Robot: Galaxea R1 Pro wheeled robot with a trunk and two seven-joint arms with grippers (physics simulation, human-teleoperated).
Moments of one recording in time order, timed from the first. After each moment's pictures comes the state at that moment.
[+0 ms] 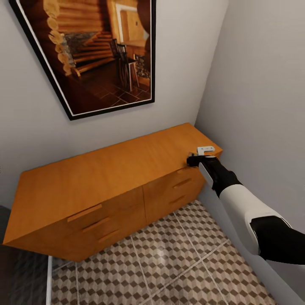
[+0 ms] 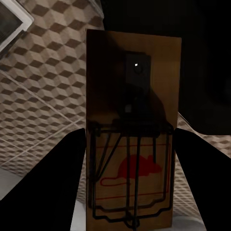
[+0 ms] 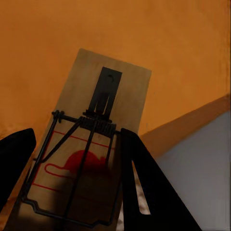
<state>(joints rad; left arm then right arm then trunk) -0.22 -0.05 -0.28 0.08 0.09 0.08 0.17 -1.22 0.00 0.16 -0.52 -0.10 0.44 -0.12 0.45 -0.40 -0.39</state>
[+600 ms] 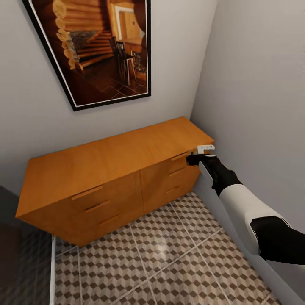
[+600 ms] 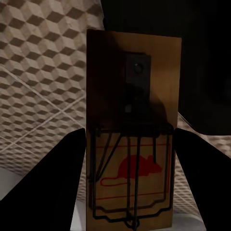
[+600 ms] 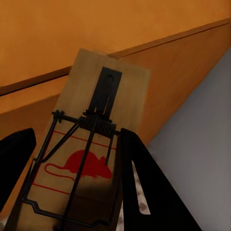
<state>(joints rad) -0.22 -0.05 -0.28 0.08 0.09 0.08 0.17 -1.22 0.00 0.16 -0.54 -0.10 0.44 -0.11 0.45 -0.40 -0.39</state>
